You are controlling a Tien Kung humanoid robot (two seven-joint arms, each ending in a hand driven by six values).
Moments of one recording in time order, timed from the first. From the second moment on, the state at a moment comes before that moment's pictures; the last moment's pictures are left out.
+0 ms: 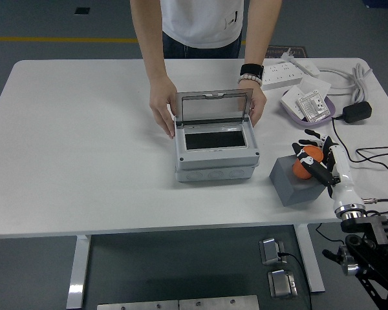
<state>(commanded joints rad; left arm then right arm) 0.09 0.25 -0.79 -0.18 0.98 0.05 0.07 0.04 -0.33 1.08 1.28 -1.08 -0.43 0.37</state>
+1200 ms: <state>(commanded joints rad) 0.09 0.25 -0.80 -0.18 0.98 0.05 0.07 0.05 -0.32 1.04 1.28 -1.00 -0.48 0.40</state>
